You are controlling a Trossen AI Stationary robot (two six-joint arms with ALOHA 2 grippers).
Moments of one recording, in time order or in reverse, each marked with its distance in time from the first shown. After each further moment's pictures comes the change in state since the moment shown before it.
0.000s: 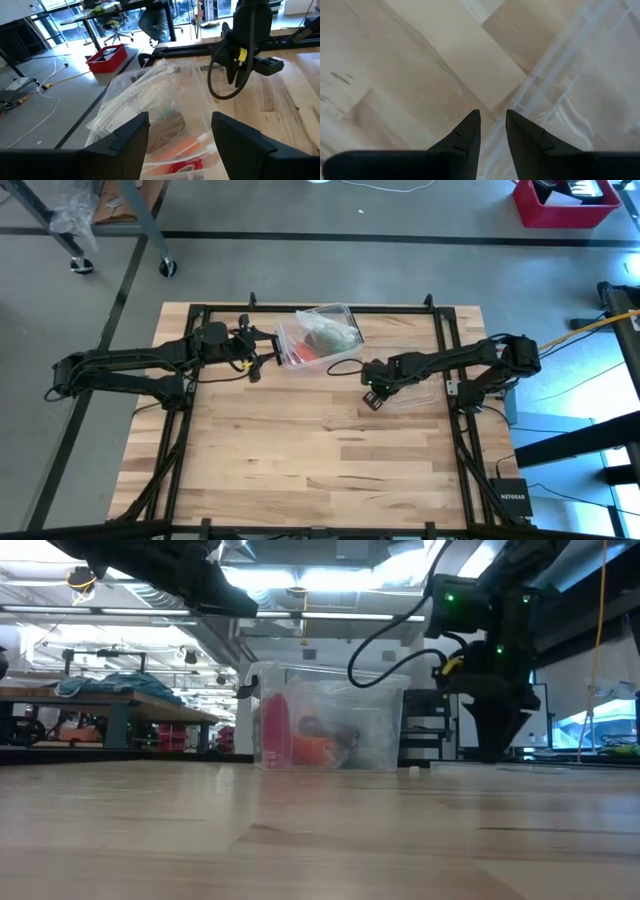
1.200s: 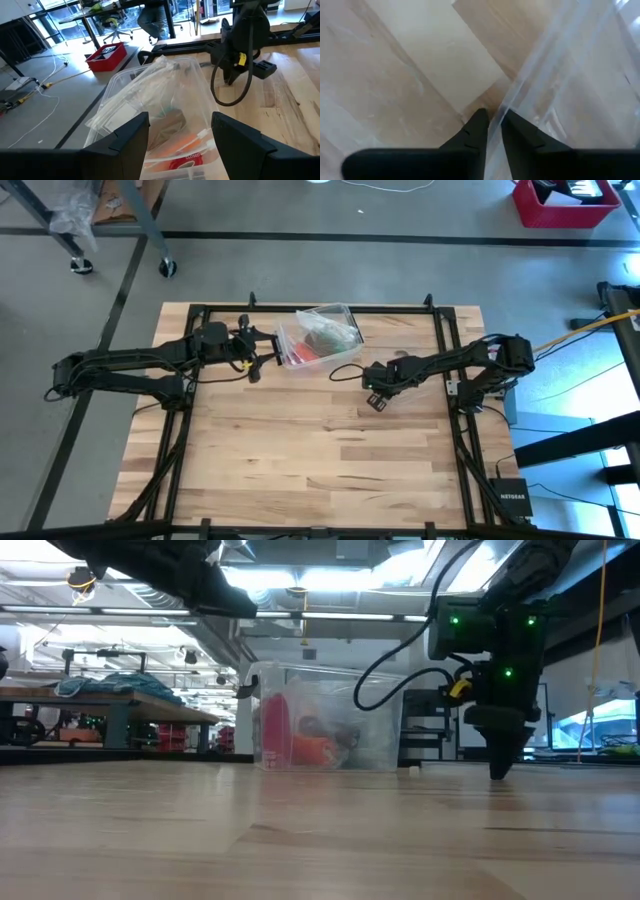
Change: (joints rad) left arm 0.000 0.000 0.000 -0.013 0.000 0.011; right arm 0.000 0.074 -0.067 0.043 0.082 -0.098
